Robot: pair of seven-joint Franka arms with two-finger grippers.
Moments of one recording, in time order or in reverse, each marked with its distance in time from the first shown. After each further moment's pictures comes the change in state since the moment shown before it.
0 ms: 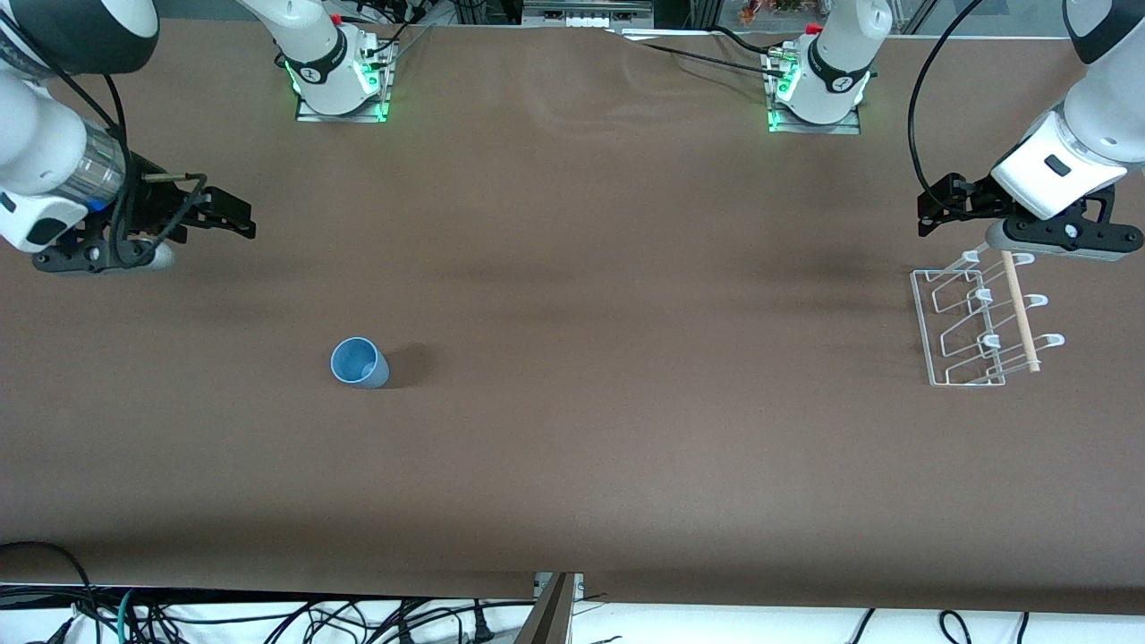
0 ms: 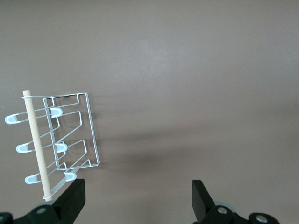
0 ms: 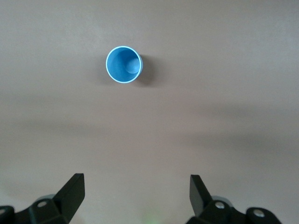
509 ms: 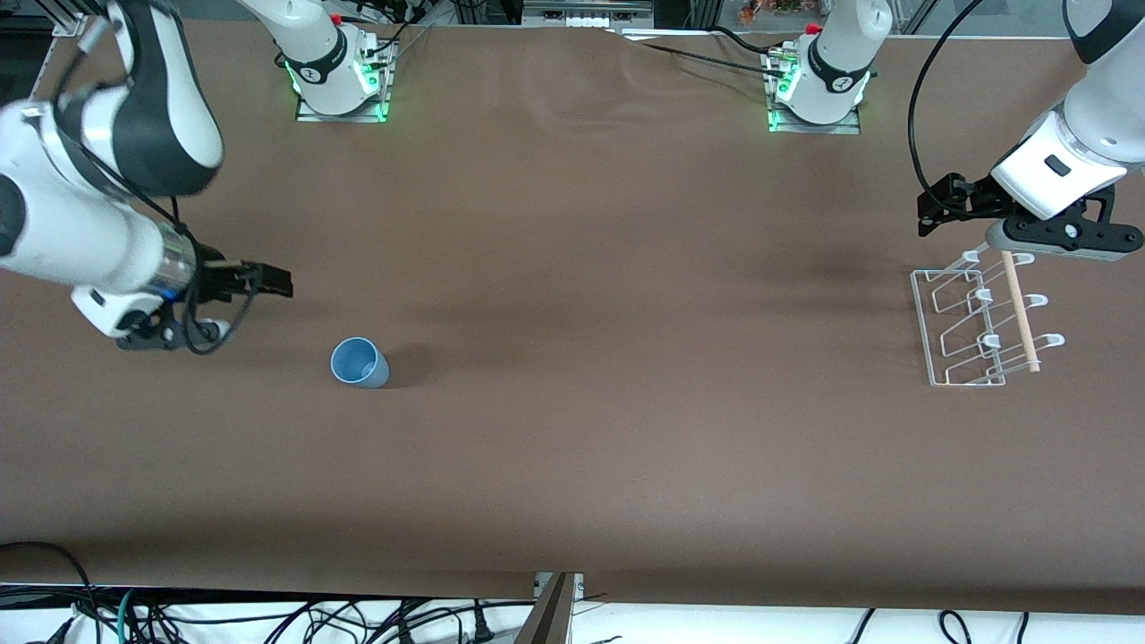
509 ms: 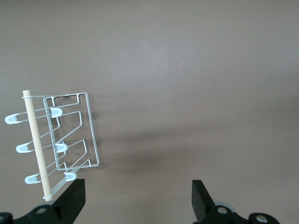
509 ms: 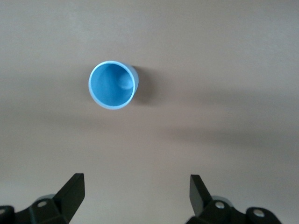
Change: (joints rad) left arm 0.000 0.000 0.000 0.000 0.000 0.000 0.000; right arm 0.001 0.226 0.003 -0.006 -0.001 0.201 -0.038
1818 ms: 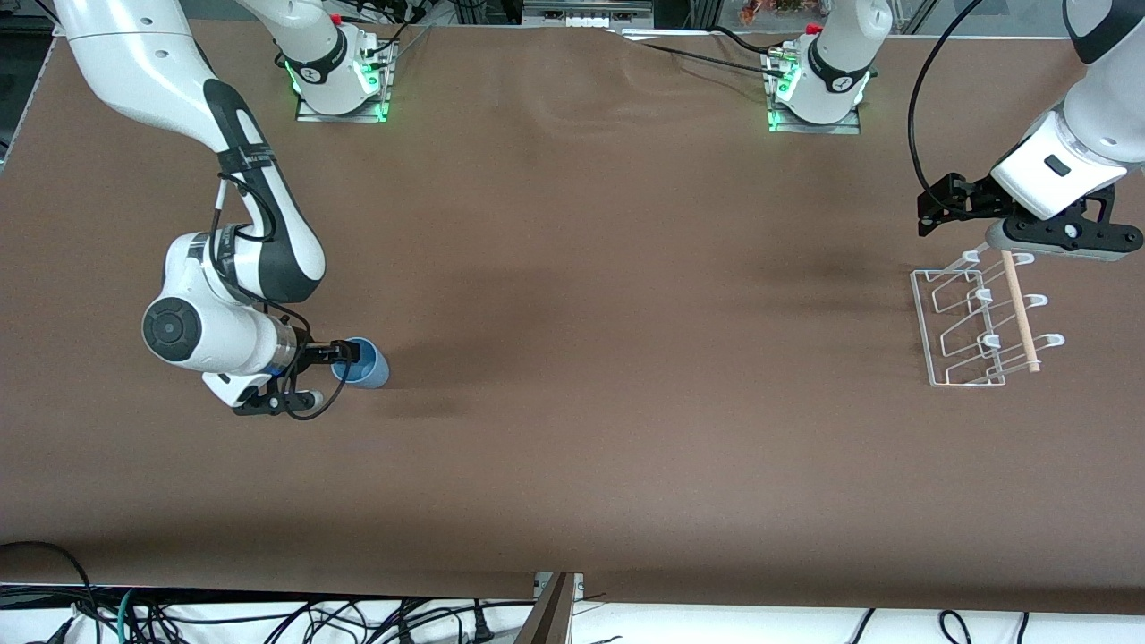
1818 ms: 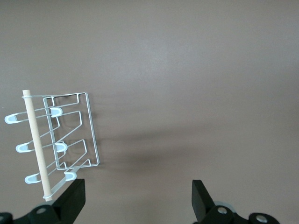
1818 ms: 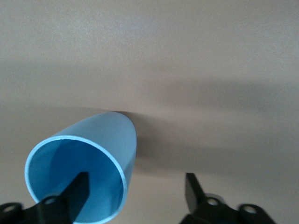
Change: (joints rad) left arm 0.000 0.000 0.000 0.000 0.000 -0.001 0.000; right arm 0.040 0.281 0.005 -0.001 -0.003 0.305 -0.007
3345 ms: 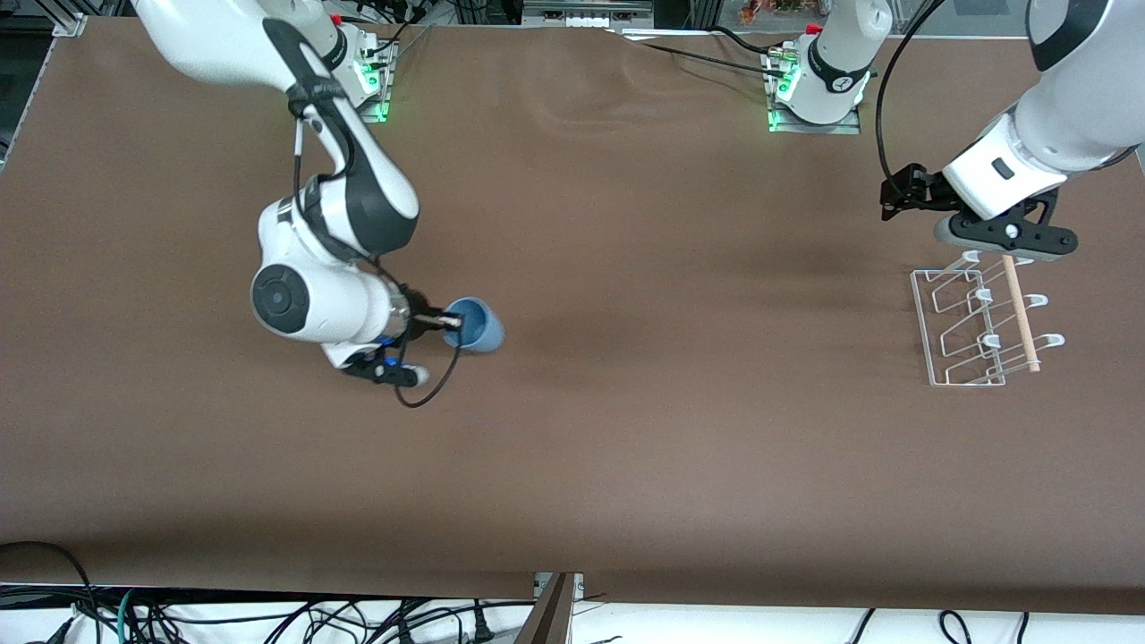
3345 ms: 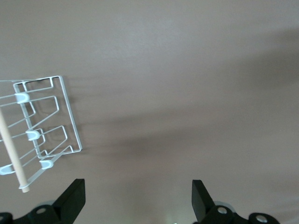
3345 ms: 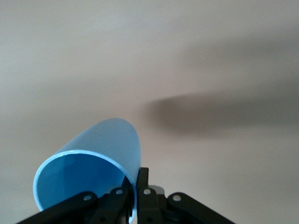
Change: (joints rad) left arm -0.018 0.027 -0.043 -0.002 -0.040 -0.079 0.000; right arm 0.166 -0.026 0.153 0.169 0.245 -0.175 0.532
